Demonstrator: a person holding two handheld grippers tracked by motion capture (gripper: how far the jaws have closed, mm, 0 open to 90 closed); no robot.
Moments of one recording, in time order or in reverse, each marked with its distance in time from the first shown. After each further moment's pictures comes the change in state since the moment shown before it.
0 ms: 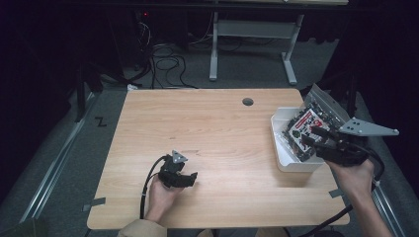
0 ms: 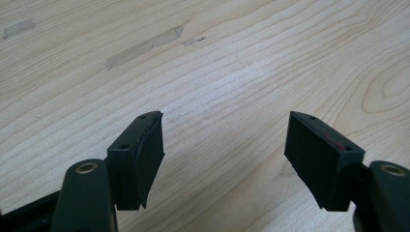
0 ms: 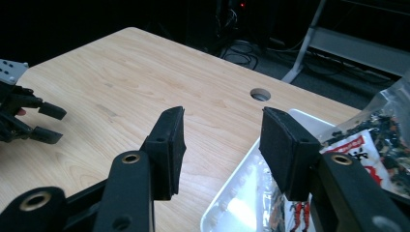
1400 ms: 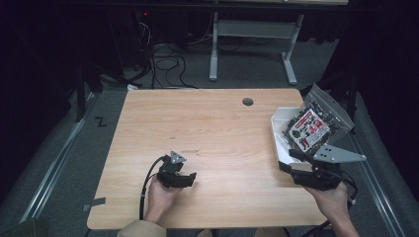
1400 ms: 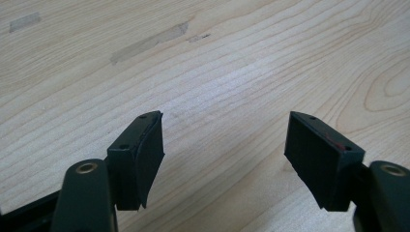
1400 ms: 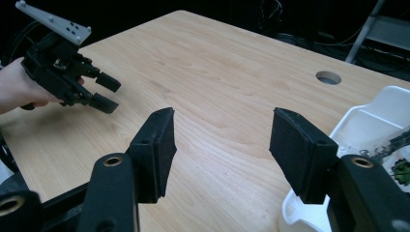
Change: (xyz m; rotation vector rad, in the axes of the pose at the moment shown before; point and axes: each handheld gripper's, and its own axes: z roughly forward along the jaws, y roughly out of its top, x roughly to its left) left arm 0.003 -0.003 -0.001 0.002 -0.001 -0.013; right arm 0.049 -0.045 0.024 0.019 0.145 -0.018
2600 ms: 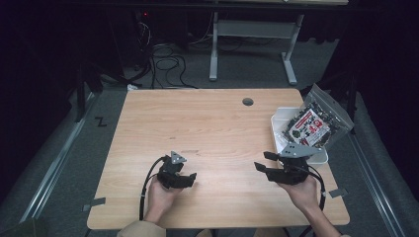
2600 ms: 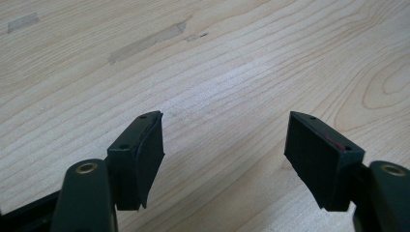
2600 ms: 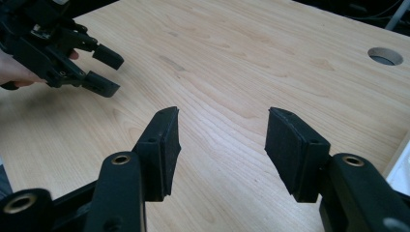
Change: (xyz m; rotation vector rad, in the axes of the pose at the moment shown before) left arm -0.001 -0.001 -0.001 0.000 0.000 0.009; right arm 0.013 -0.005 0.069 0.102 0.053 -0.010
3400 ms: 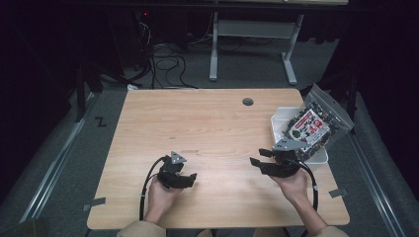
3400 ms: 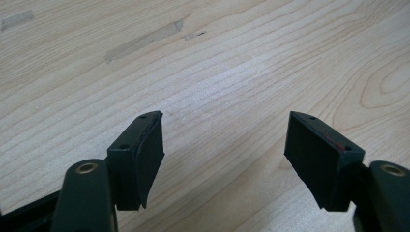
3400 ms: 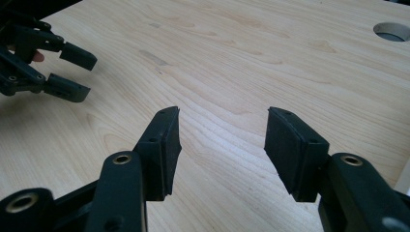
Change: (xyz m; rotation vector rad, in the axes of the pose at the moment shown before) left arm -0.001 0.000 0.001 0.002 -0.014 -0.003; right arm -0.016 -0.006 0.035 0.029 -0.012 0.077
